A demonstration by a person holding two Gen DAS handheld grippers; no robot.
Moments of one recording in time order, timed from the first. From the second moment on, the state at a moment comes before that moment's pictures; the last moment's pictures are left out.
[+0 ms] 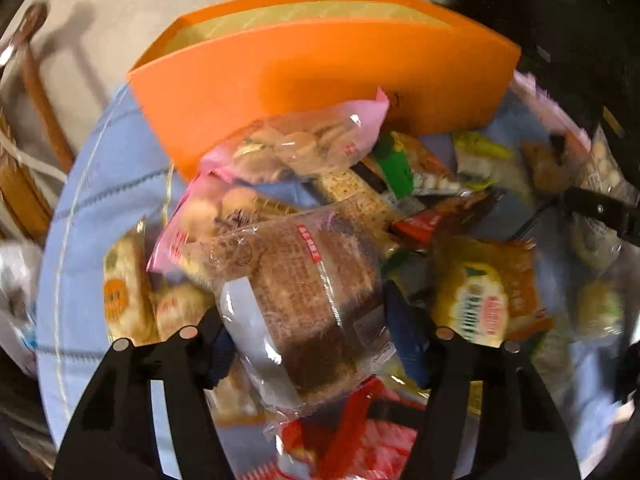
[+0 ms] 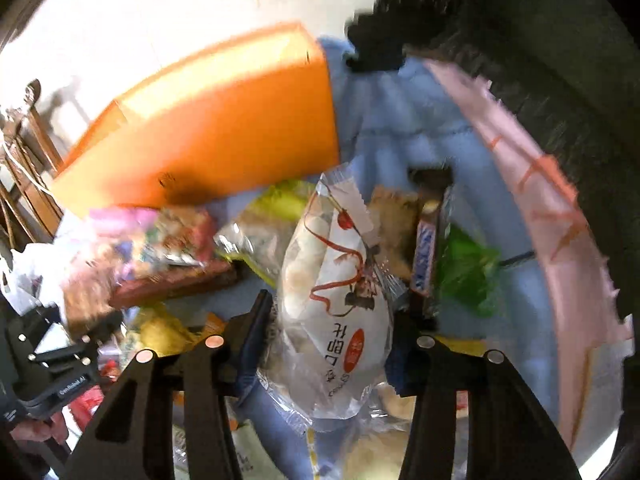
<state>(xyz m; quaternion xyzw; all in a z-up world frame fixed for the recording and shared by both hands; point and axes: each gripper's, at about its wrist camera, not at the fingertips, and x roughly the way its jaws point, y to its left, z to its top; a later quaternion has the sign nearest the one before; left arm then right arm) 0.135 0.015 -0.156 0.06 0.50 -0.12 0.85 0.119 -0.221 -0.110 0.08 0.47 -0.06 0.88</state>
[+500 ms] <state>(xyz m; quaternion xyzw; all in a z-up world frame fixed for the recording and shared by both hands) 0.144 0.034 -0.122 0.00 0.48 -0.15 0.86 0.099 -0.228 -0.045 0.08 0.41 -0.05 0.91</state>
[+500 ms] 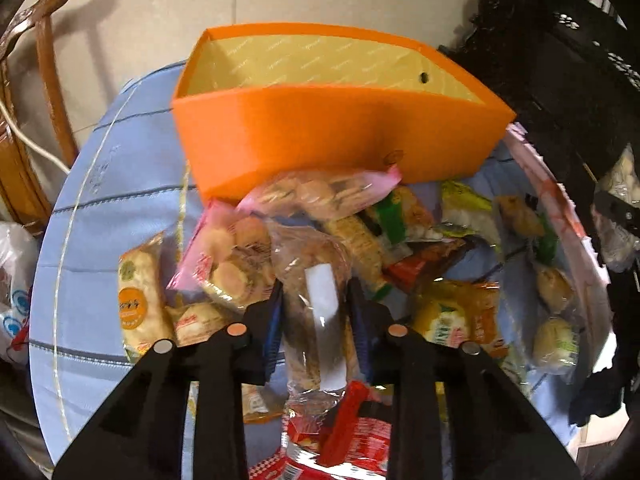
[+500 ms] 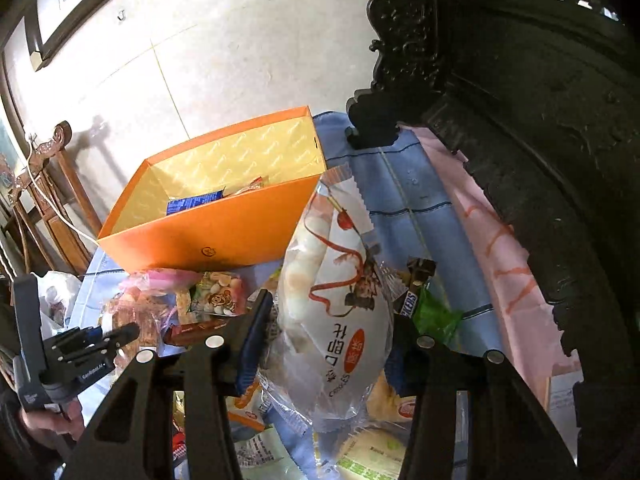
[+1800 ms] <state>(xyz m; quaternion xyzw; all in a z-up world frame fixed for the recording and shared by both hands) 0.266 0.027 0.044 0.07 0.33 -0.09 0.94 0.301 -0.208 0.044 0.06 0.39 0.02 0.92</state>
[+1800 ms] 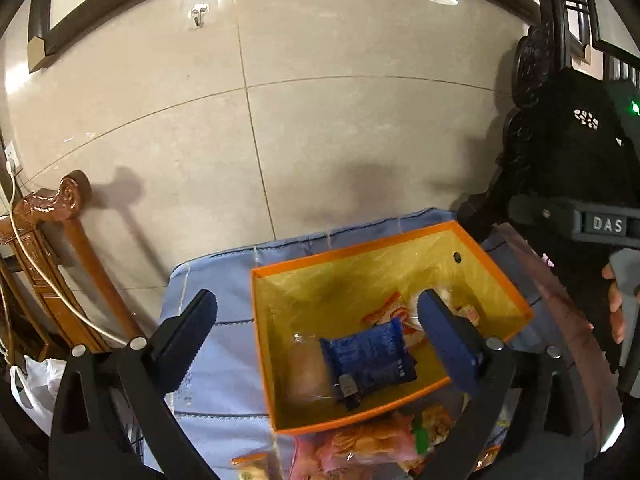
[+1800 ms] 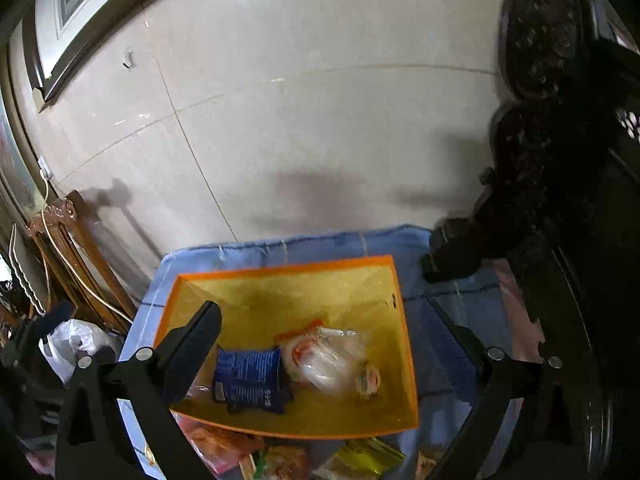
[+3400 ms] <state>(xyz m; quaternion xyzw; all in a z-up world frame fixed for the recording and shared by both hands) 0.154 0.091 -0.124 0.00 0.49 -0.20 0.85 0.130 -0.159 -0.049 -0.03 0.40 0.16 0.90</state>
